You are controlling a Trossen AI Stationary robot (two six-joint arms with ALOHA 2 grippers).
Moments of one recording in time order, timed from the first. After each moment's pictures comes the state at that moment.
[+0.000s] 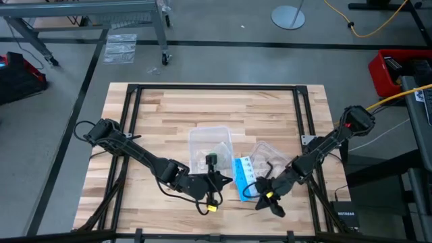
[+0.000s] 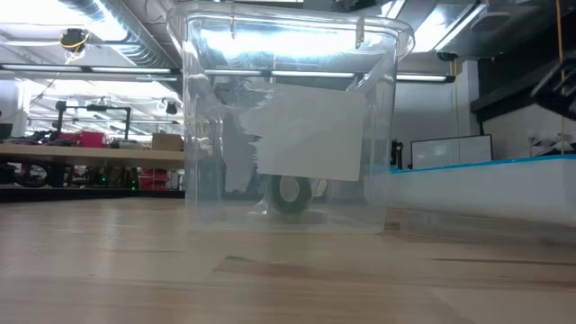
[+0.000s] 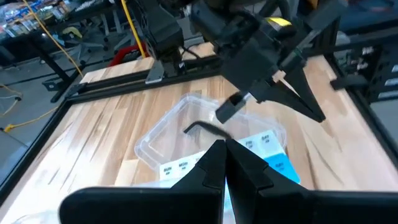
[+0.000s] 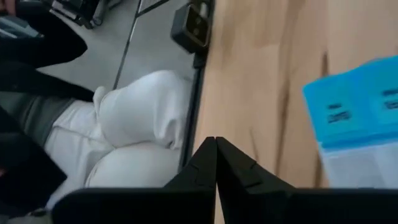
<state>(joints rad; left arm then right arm) -0.49 1.82 1.47 -0.13 -0.62 -0.02 0.69 1.42 0.61 0.23 -0.11 0.81</state>
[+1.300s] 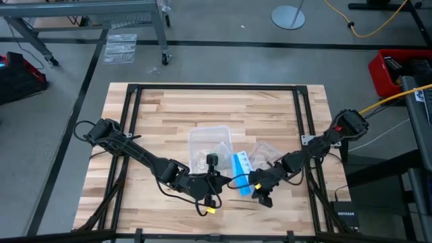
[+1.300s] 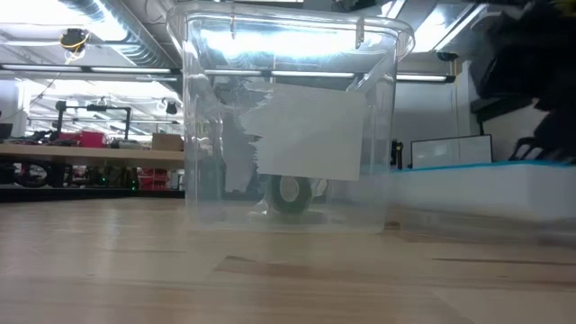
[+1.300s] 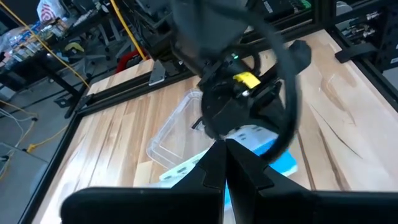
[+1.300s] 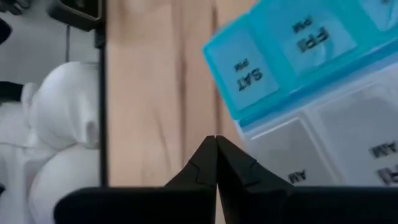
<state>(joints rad) -0.49 1.82 1.47 -0.17 -0.62 0.11 0.54 1.54 0.61 0.11 -0.19 0.83</state>
